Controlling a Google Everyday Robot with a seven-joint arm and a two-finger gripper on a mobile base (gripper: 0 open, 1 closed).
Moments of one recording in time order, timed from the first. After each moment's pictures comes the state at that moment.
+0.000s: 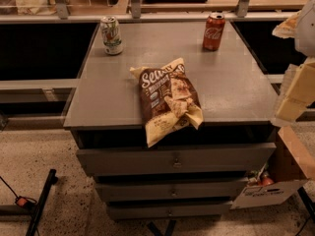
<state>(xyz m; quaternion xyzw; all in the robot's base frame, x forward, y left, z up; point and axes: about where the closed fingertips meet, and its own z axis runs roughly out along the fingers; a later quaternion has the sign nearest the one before) 0.438 -0.211 0.994 -0.60 0.78 -0.06 0.19</state>
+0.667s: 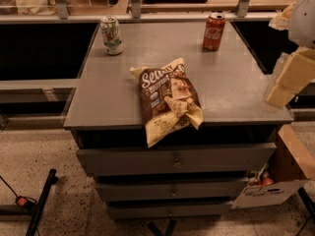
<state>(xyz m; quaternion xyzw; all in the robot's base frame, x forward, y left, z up) 0.461 -0.211 1.000 -0.58 0.78 -0.05 0.21</state>
